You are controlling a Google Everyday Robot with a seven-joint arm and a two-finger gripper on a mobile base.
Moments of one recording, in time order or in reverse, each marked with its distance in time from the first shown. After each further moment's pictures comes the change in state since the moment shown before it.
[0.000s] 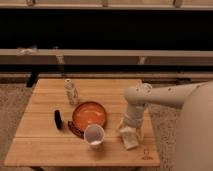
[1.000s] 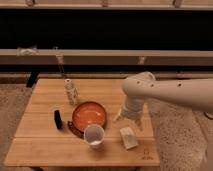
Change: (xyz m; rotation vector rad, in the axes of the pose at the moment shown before) arm 0.024 0.038 -0.094 -0.026 -0.196 -0.131
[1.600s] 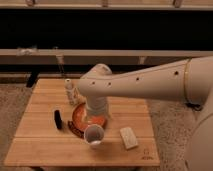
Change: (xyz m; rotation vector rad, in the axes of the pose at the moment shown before) arm 0.045 0.147 -0.023 0.044 -0.109 -0.399
